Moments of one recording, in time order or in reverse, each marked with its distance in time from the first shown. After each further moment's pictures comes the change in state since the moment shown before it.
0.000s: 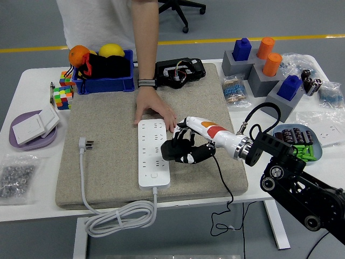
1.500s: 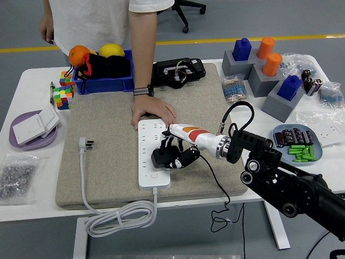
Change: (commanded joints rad) left arm 0.002 0.006 -0.004 0.000 0.014 -0.002 0.002; right arm 0.119 0.073 -0.121 -0.182 0.000 -0.006 0.013
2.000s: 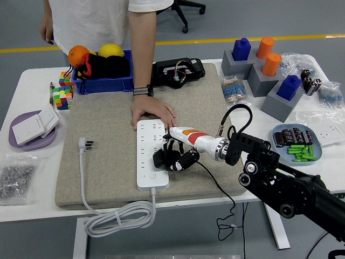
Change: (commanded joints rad) left arm -0.001 -0.001 0.000 0.000 -0.009 0.003 0.000; right arm 0.009 0.012 -0.018 -0.020 -0.003 -0.008 0.007
